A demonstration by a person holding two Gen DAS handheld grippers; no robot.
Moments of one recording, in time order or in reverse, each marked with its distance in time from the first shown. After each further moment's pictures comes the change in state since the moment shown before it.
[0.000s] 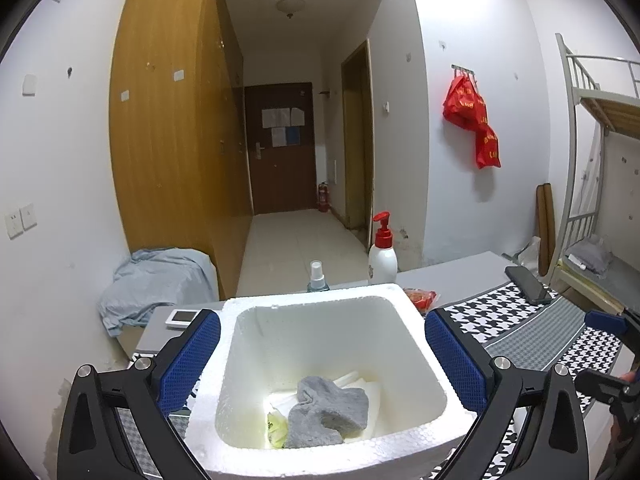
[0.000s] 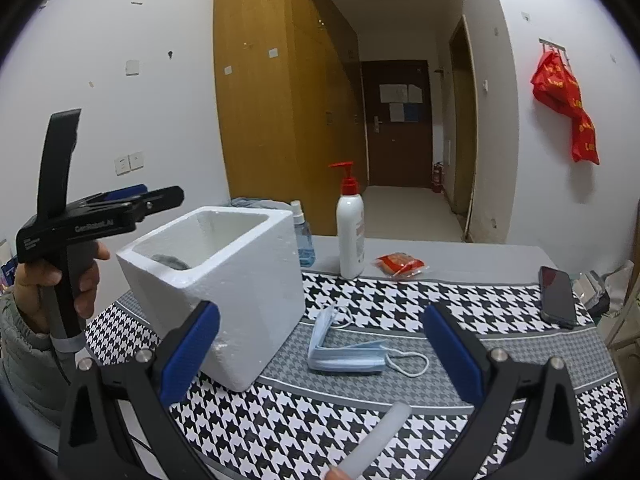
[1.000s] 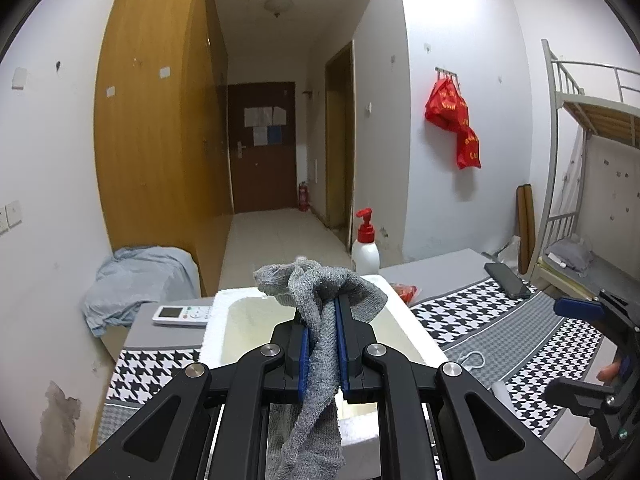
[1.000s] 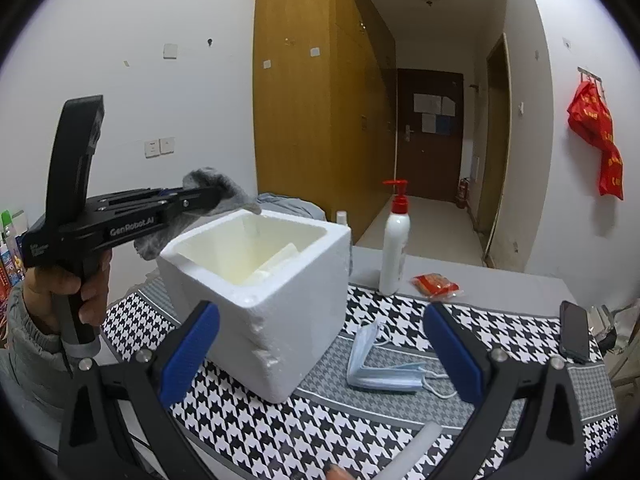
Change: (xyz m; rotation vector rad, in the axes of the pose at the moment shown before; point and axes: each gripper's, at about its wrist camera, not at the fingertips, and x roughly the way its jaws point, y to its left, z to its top) left arm -0.005 0.011 -0.007 -0.007 0.013 -0.083; right arm 0.006 0.047 0.016 -0.111 0.000 0.070
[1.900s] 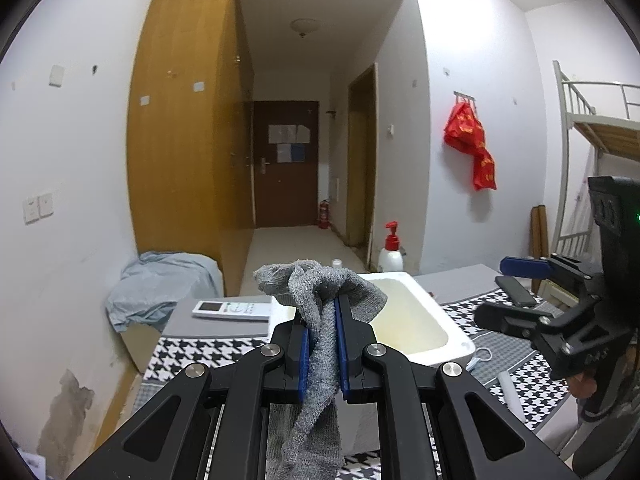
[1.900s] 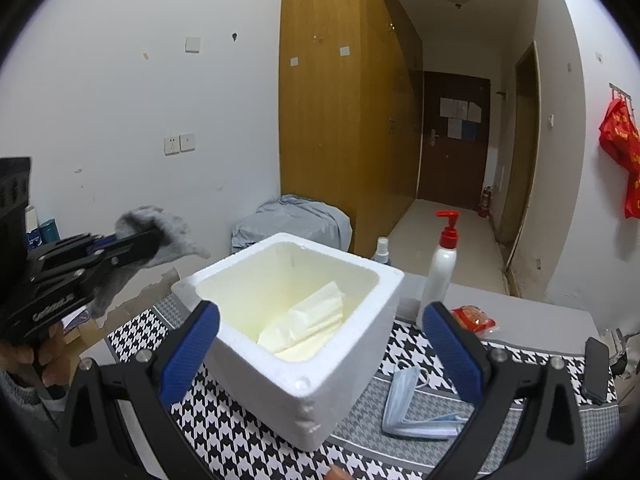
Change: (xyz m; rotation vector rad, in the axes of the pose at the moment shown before) left arm -0.060 0.018 -0.019 -0.035 -0.085 0.066; right arm 0.036 0.035 0.041 -0.053 0.004 0.076
